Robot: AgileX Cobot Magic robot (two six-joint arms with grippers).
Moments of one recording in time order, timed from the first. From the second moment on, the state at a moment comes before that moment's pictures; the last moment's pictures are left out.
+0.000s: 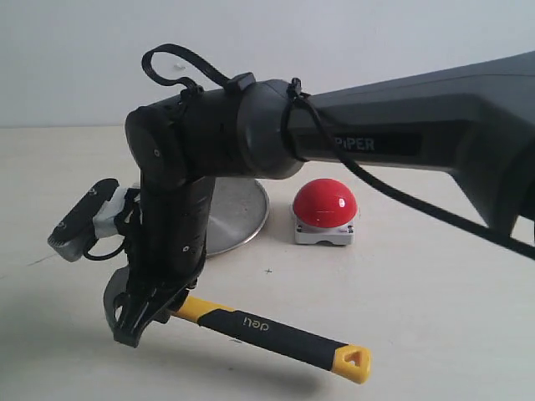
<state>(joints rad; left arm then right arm) -0.06 0.12 0.00 -1.74 0.02 1.28 0.79 2.16 -1.68 0.13 0.96 -0.41</state>
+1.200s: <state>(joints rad) -0.06 0.12 0.00 -1.74 0.02 1.28 0.79 1.63 -1.01 0.21 0.03 0.03</state>
